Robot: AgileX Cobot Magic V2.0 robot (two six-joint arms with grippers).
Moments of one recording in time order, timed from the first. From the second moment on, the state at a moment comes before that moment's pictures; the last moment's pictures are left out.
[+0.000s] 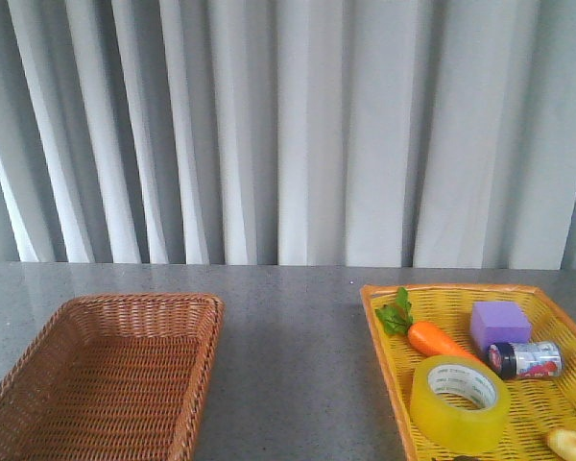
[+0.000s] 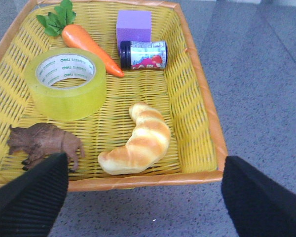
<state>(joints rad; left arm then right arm) -0.11 0.66 -0.68 0.00 0.45 0.00 -0.07 0.61 -0.60 -0.08 0.60 0.03</state>
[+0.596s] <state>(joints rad) -0.11 0.86 -0.81 0.08 0.61 -0.03 -0.07 1.20 -1.00 0.19 0.77 -0.19</state>
